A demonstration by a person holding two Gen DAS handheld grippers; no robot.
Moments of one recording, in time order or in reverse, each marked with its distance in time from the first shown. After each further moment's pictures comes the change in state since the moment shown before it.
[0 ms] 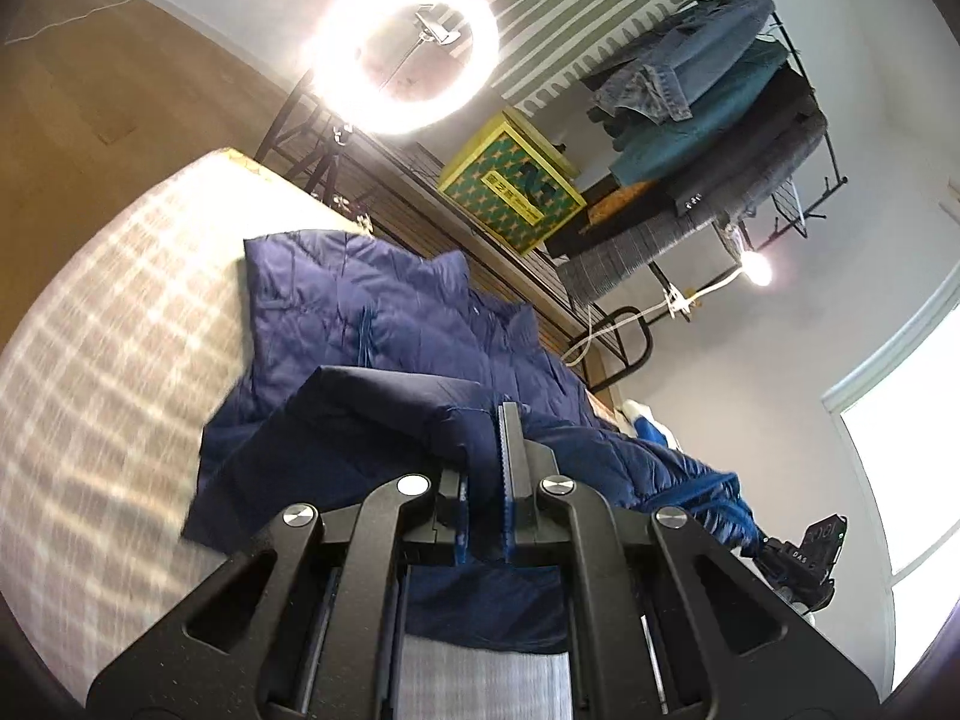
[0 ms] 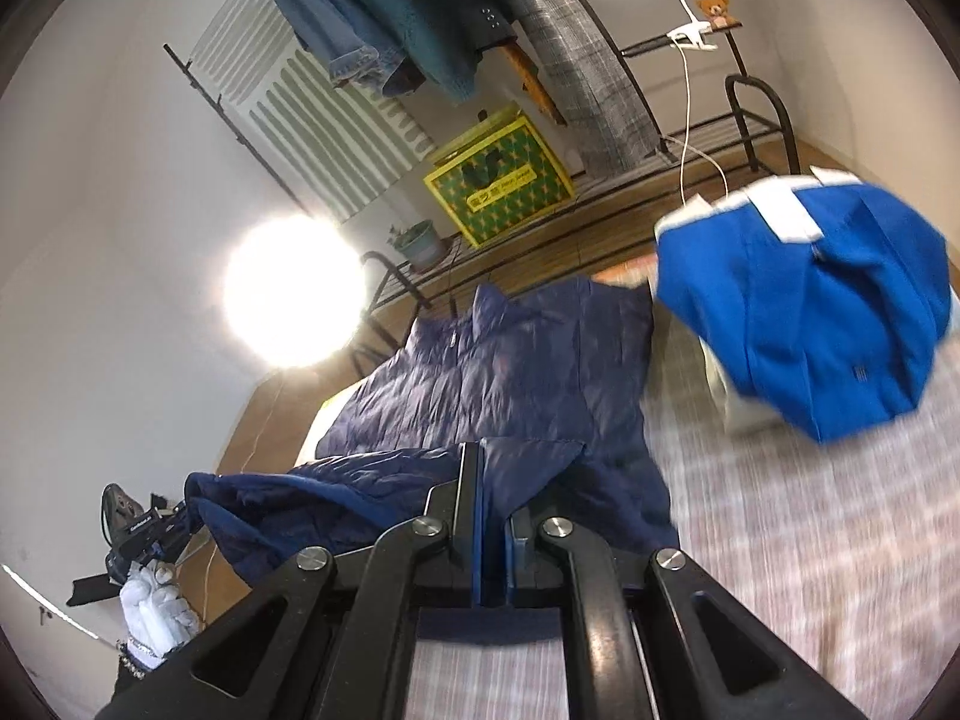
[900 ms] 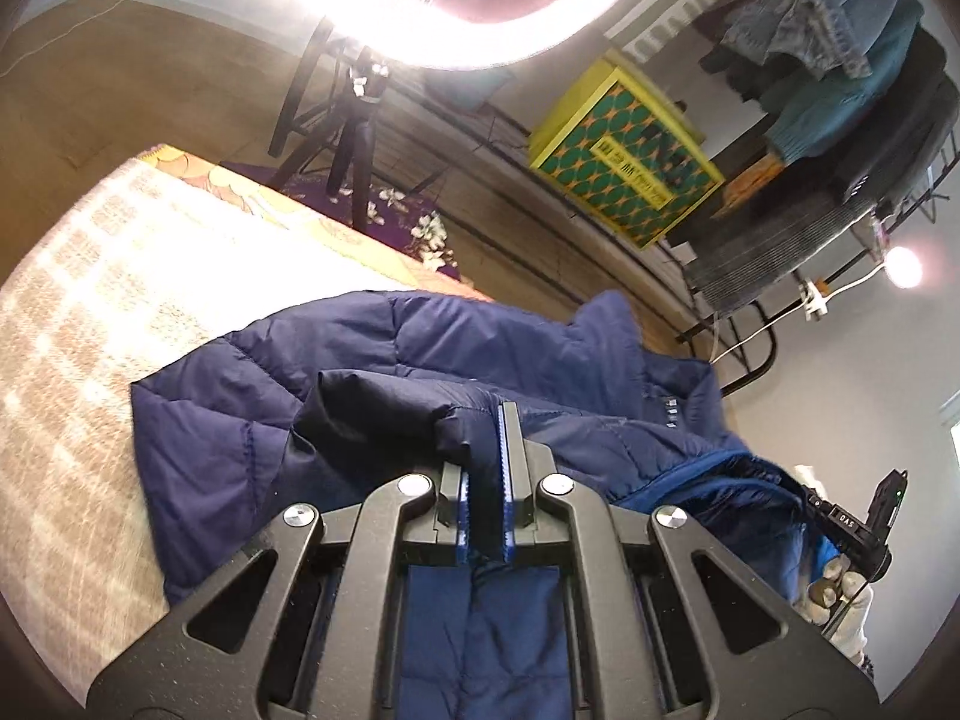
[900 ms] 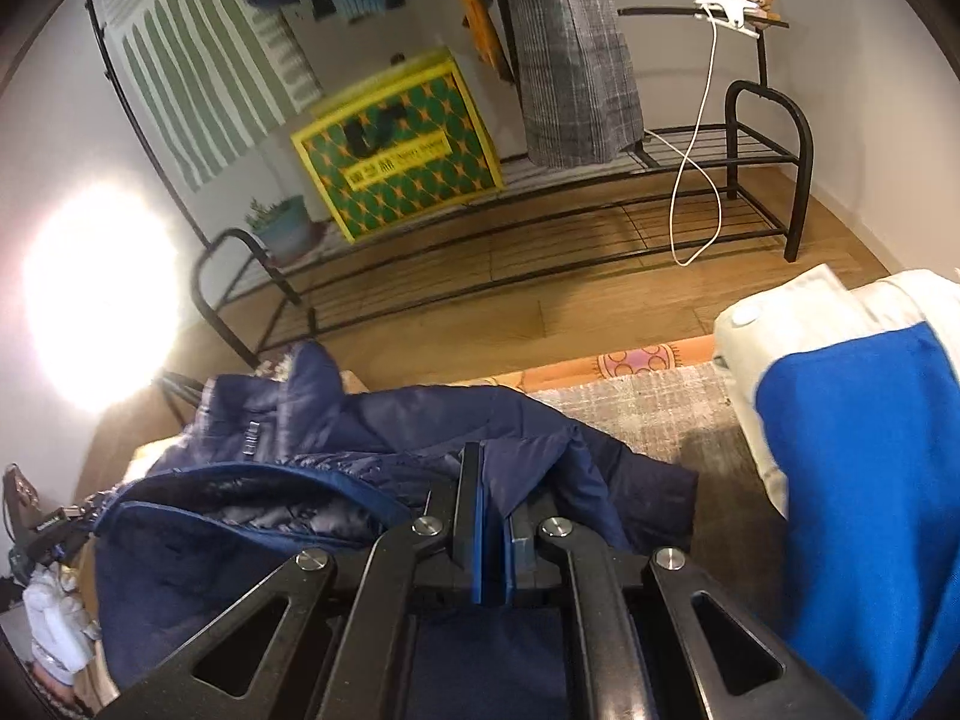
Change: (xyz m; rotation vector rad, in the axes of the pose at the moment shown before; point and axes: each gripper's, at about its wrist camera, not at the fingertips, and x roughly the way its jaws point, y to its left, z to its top) left arm 0.269 0.095 0.104 0.046 0.083 0.201; right arm 0.289 -0.064 0.126 -0.102 0.060 -0.291
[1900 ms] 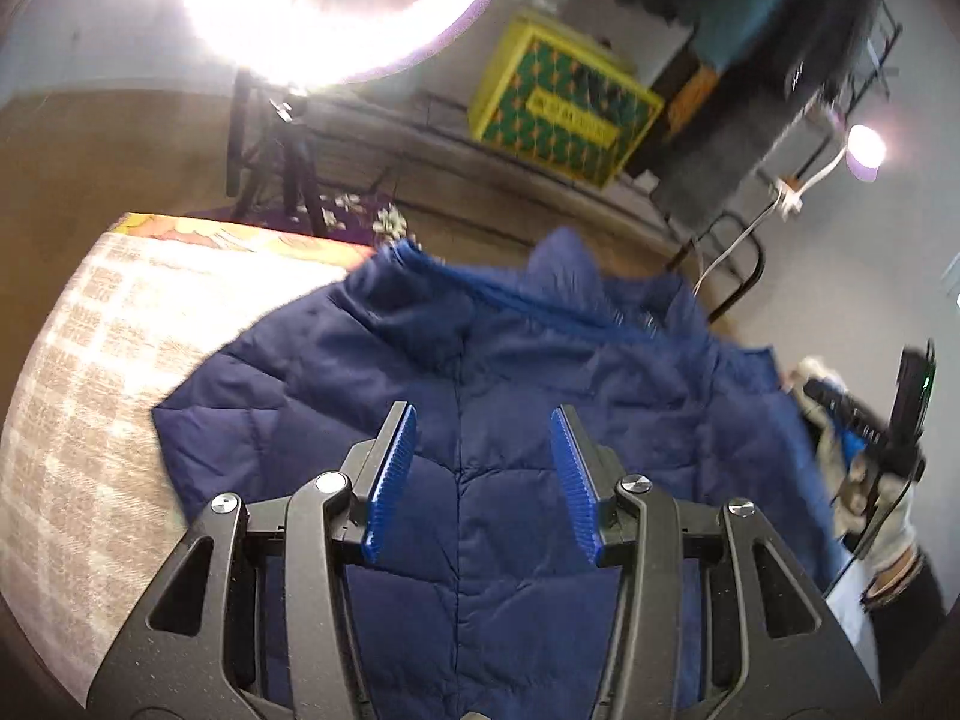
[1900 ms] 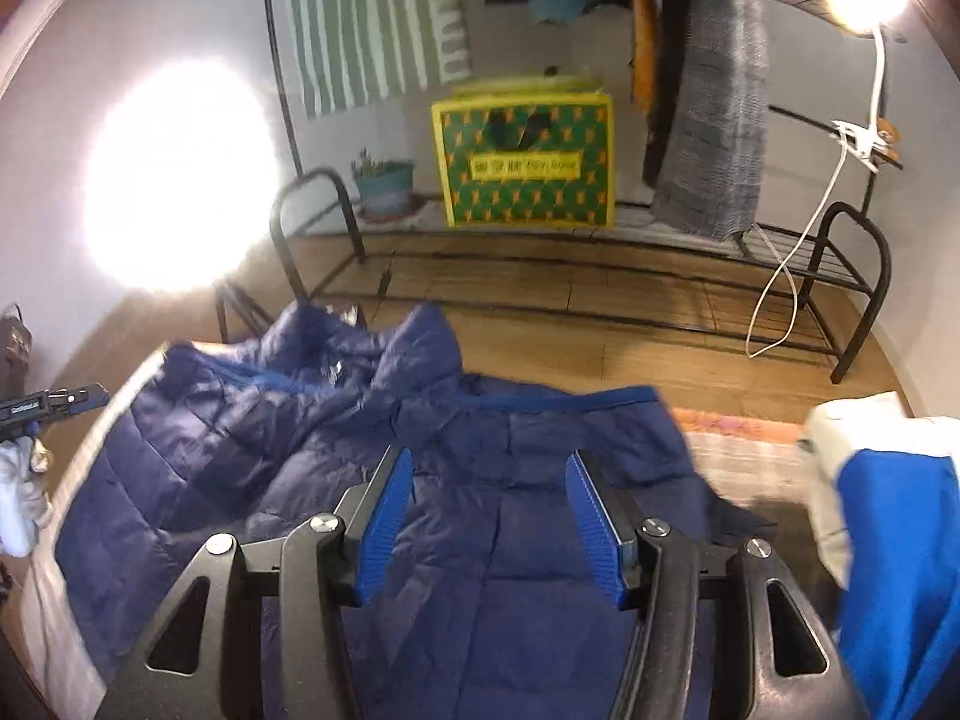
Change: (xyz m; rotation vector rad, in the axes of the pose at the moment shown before) left arm -0.021 -0.034 -0.022 0.263 0.049 0.010; right arm -0.005 0.080 -0.023 -0.341 -0.043 0.047
